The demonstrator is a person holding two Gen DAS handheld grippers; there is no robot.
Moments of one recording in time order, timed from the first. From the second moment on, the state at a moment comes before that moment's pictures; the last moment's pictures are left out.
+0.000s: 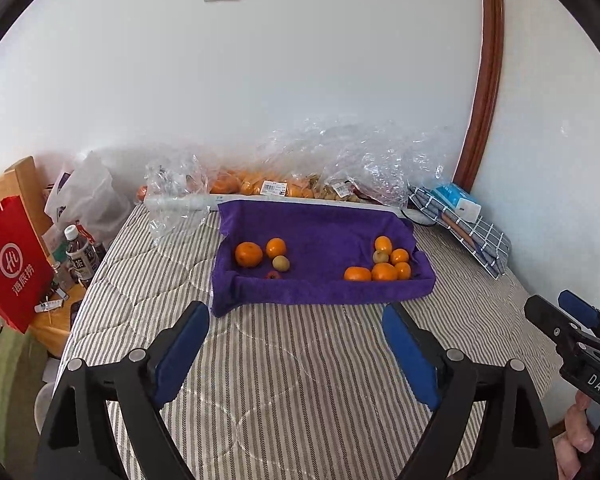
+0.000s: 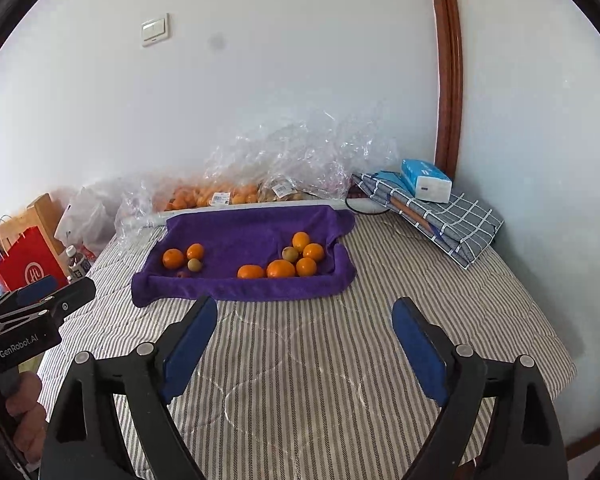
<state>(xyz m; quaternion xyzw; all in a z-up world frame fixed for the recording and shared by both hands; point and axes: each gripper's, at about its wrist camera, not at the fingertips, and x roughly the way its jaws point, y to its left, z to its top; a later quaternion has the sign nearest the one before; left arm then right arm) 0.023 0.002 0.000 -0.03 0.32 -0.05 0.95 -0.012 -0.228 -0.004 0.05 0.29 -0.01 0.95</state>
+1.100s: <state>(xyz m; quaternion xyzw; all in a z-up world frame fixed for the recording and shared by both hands) 0.019 0.008 0.006 -0.03 0.31 -0.04 0.95 -0.013 -0.230 -0.005 0.06 0.30 -0.02 0.95</state>
